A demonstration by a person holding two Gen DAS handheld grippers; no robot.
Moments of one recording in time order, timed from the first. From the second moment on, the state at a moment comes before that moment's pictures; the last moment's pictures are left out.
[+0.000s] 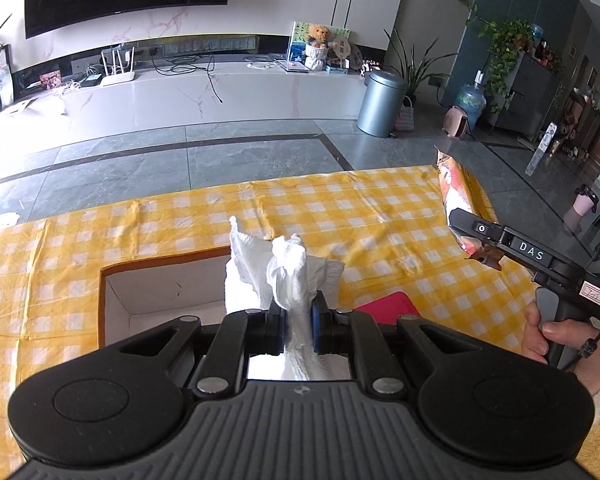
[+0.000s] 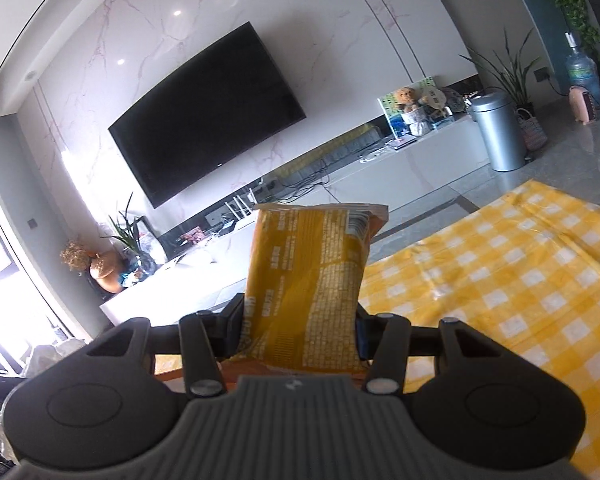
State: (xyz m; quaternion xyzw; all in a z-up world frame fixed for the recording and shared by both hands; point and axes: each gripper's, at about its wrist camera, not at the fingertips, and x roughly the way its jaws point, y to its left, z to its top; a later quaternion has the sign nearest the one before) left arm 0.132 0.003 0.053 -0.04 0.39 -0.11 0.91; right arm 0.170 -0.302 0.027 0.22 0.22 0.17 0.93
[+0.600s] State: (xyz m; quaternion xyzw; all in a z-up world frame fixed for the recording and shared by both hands) left arm 0.103 0.106 0.005 -0.17 0.33 -0.08 0.93; right arm 0.159 -0.176 0.051 0.09 0.25 0.29 0.92
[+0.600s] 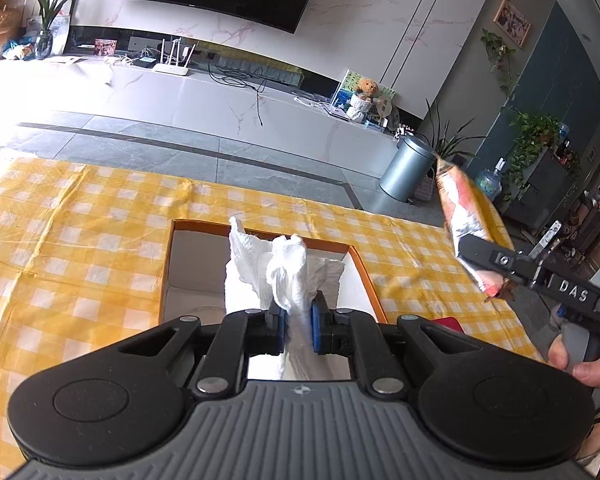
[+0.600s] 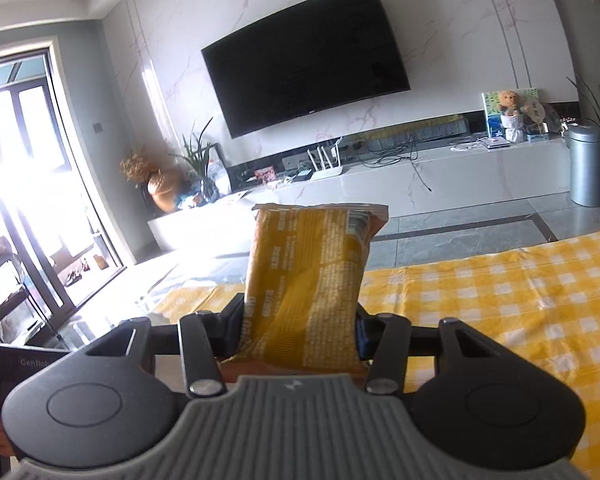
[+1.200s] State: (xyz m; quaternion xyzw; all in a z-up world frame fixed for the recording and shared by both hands) left arm 0.091 0.141 0.013 -0.18 0.29 -0.01 0.94; right arm 0.242 -0.002 -0.043 -0.32 0.44 0.39 0.74
